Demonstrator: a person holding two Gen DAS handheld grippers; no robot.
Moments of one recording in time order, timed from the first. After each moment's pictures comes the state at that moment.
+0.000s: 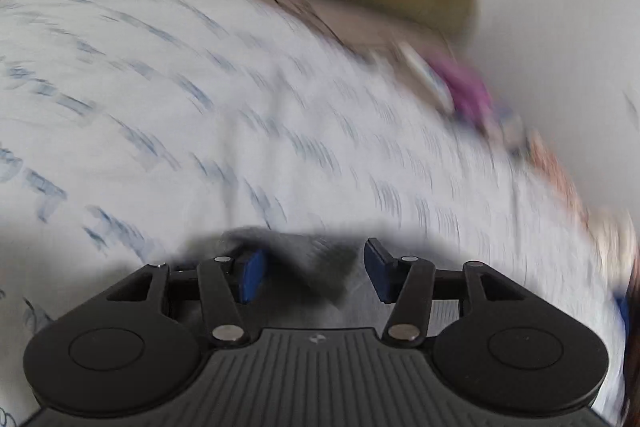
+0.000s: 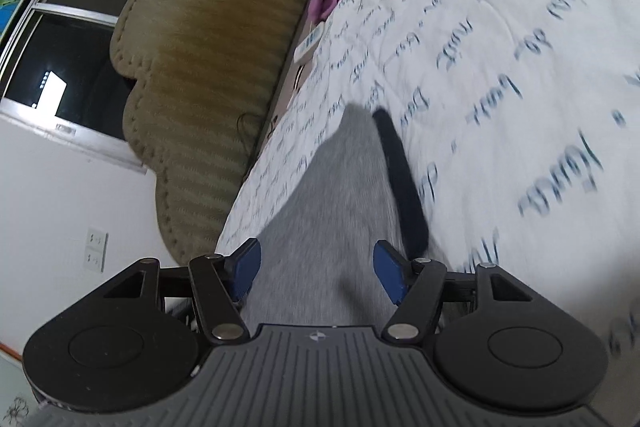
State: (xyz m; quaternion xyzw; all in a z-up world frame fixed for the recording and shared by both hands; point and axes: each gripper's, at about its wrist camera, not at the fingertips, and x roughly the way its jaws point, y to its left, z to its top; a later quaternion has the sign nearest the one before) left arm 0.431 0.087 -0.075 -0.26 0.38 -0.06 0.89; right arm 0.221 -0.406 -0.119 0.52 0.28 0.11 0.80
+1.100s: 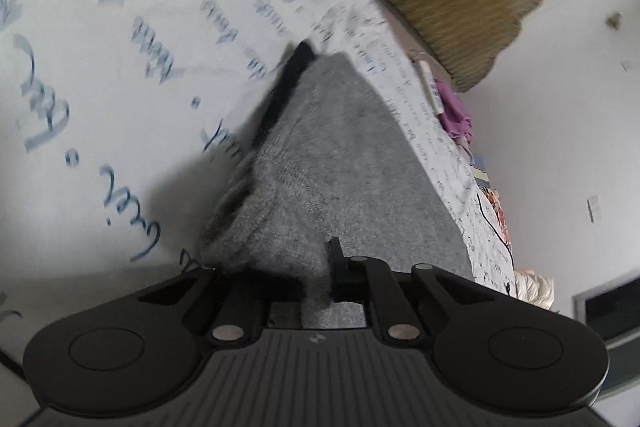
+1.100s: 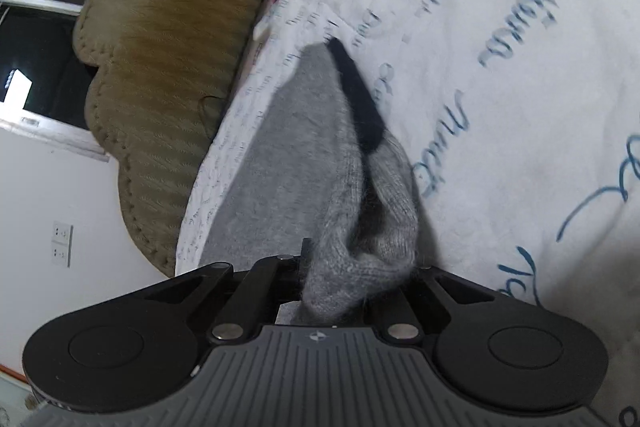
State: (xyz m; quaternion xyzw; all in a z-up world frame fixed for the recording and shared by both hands) left arm 0.244 0.108 -0.109 -0.41 0.39 -0.07 0.82; right arm 0.203 -0.360 -0.144 0.51 0.31 0.07 0.80
